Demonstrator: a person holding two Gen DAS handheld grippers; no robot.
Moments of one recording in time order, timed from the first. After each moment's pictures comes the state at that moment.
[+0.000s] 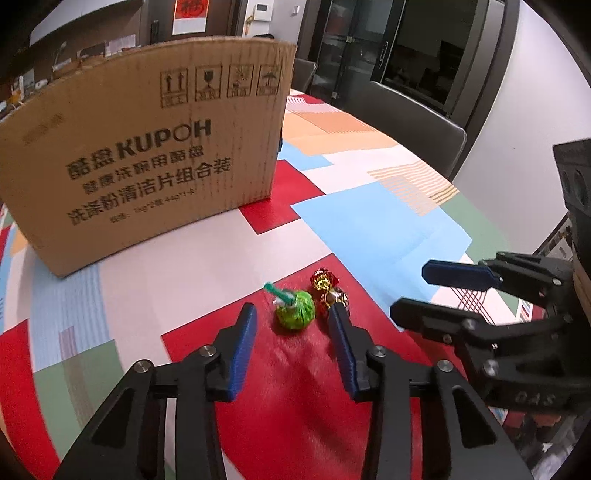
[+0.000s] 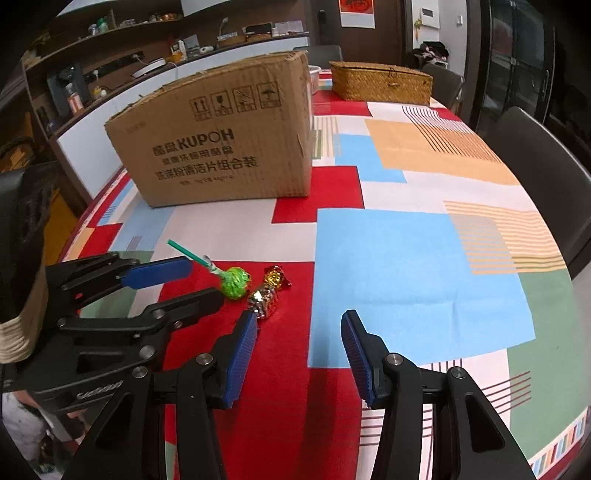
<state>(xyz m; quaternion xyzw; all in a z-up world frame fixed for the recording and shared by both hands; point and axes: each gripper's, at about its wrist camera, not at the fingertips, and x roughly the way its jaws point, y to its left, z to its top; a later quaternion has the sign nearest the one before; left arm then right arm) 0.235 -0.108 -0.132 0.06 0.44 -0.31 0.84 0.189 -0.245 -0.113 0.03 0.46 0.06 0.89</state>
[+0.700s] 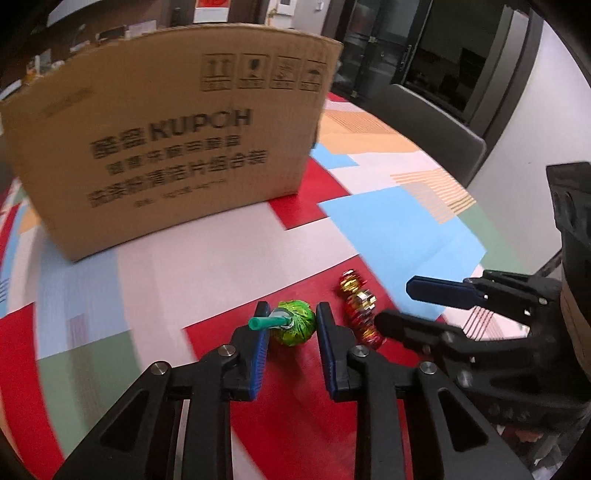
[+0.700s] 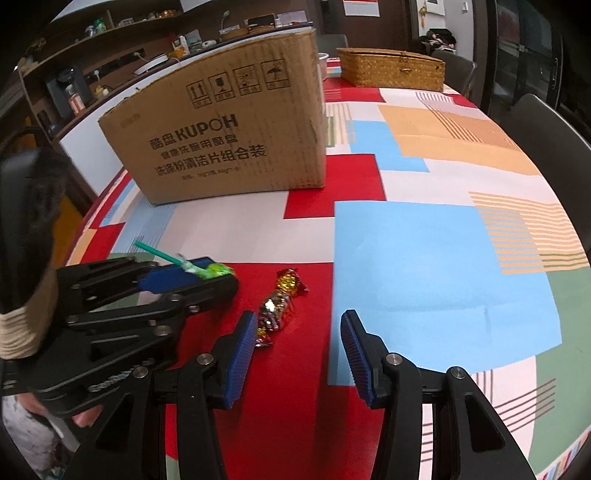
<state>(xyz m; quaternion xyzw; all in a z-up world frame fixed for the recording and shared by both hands) 0.242 -0.087 -0.129 0.04 0.46 -0.27 0.85 0.207 -0.234 -0.126 0.05 0.47 0.08 0.87</state>
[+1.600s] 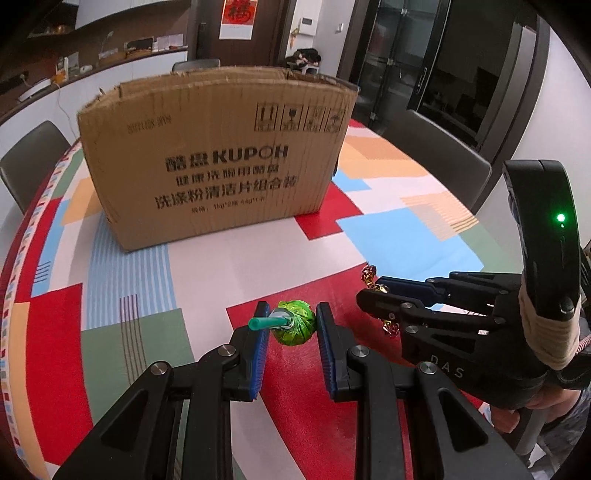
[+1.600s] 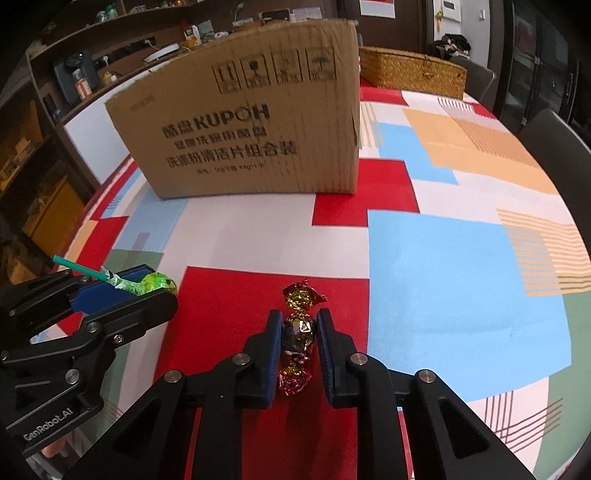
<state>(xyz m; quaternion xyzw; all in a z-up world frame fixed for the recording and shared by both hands) 0.212 -0.060 -0.099 0.02 0.42 -0.24 0.87 0.221 -0.208 -0.126 0.03 0.48 0.09 0.87</state>
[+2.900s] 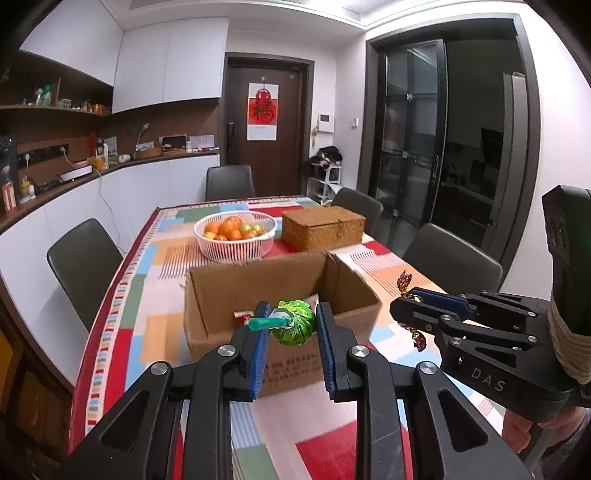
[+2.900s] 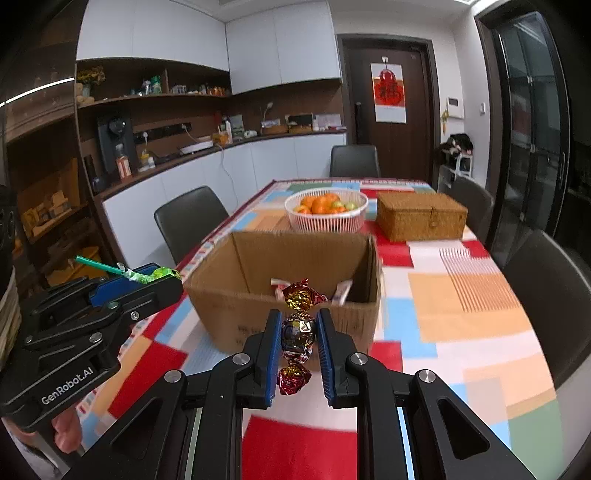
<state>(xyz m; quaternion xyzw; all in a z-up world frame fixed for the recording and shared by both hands) 0.240 -0.022 0.054 0.02 0.24 -0.18 0.95 0.235 -0.192 0.032 0.01 0.28 0.12 0.95</state>
